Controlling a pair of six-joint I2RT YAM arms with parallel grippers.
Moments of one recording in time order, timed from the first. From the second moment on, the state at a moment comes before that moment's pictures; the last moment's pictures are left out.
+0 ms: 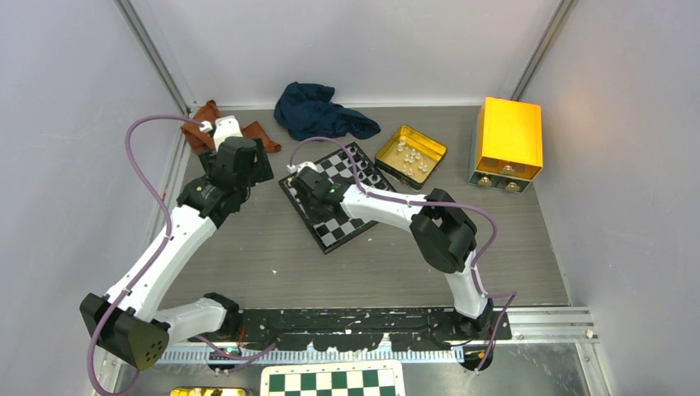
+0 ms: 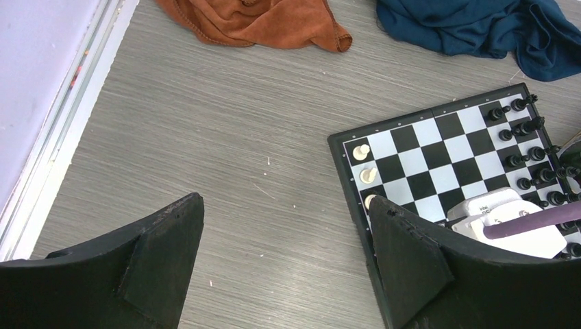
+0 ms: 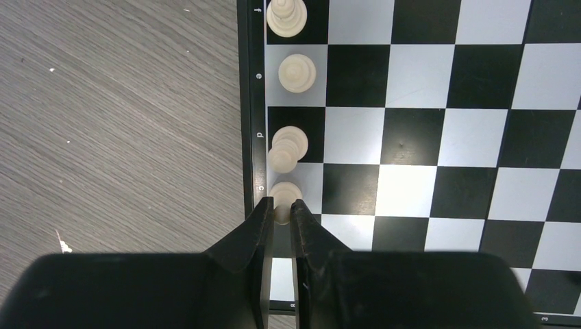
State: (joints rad) left arm -0.43 1.13 1.14 -0.62 -0.59 -0.45; right arm 0.97 2.04 1.57 -0.49 0.18 0.36
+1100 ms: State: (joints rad) left arm -0.43 1.13 1.14 -0.62 -0.59 -0.45; right arm 0.97 2.04 1.54 -0.42 0.21 0.33
